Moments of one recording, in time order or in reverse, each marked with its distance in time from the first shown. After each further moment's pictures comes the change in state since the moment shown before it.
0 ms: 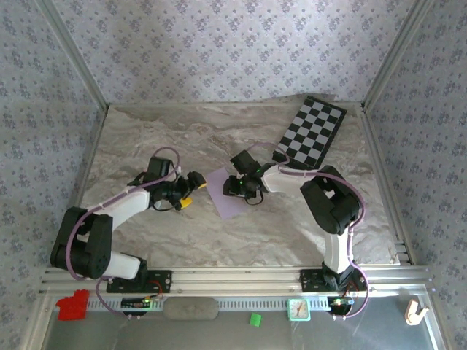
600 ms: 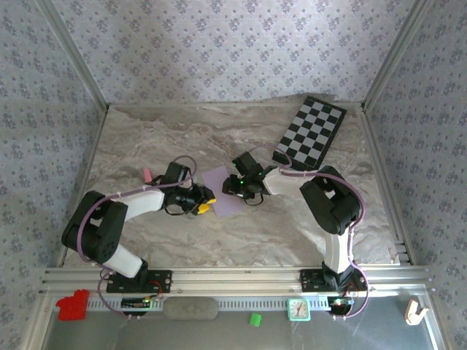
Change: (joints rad) left arm -0.140 0.132 0.005 0.051 0.034 -0.088; right arm -0.006 -0.004 -0.055 0.116 -0.026 0.087
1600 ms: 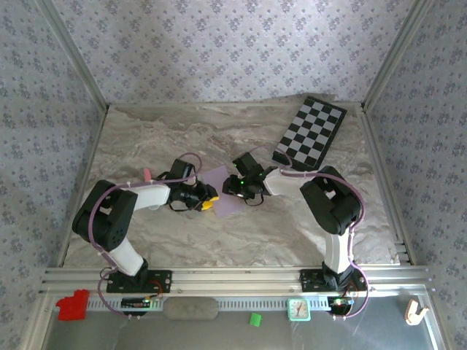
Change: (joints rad) left arm -0.005 0.111 0.062 0.032 -0.001 0.031; right arm -0.001 -0.003 -0.012 0.016 0.000 0.000
